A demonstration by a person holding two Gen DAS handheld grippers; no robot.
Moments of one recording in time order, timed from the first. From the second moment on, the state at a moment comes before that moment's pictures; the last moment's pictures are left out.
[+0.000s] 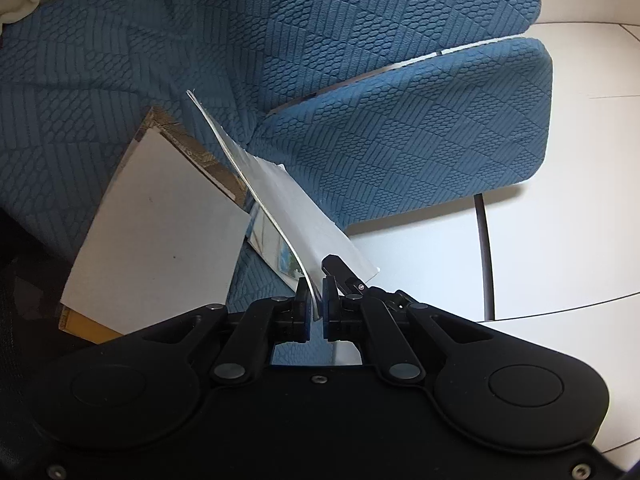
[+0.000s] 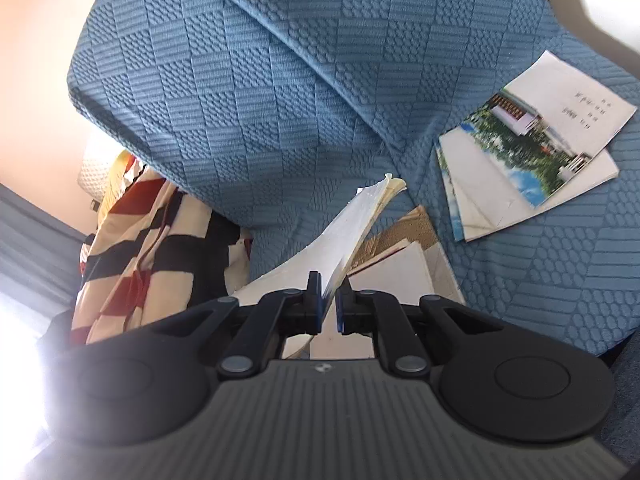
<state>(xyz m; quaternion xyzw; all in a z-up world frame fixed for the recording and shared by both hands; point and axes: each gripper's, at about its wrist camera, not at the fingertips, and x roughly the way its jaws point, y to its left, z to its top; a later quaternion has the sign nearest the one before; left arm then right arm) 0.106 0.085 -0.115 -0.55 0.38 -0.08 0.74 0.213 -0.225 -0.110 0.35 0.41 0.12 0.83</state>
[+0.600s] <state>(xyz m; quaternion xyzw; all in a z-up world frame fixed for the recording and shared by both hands) 0.091 0.085 -0.182 -0.55 0.41 -0.05 0.72 0.224 -0.197 -0.166 0.30 0.46 0.13 0.83</state>
